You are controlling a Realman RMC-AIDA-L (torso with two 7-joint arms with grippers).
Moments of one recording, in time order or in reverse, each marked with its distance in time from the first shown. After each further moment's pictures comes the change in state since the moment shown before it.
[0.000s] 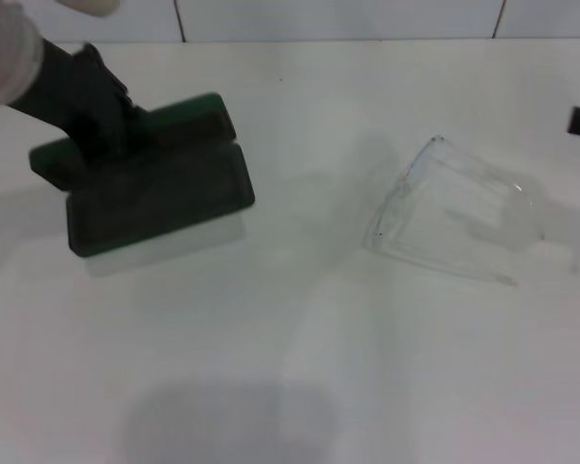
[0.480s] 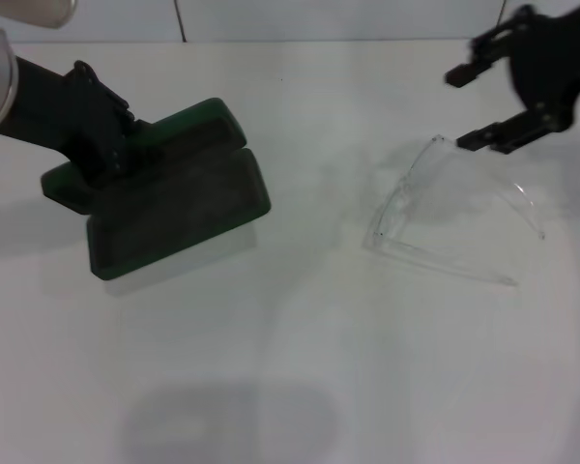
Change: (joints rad) left arm 0.099 -0.003 -0.048 0.027 -0.140 -0.019 0.021; right arm 0.410 -0.010 -0.310 -0.311 -0.541 -0.008 0.167
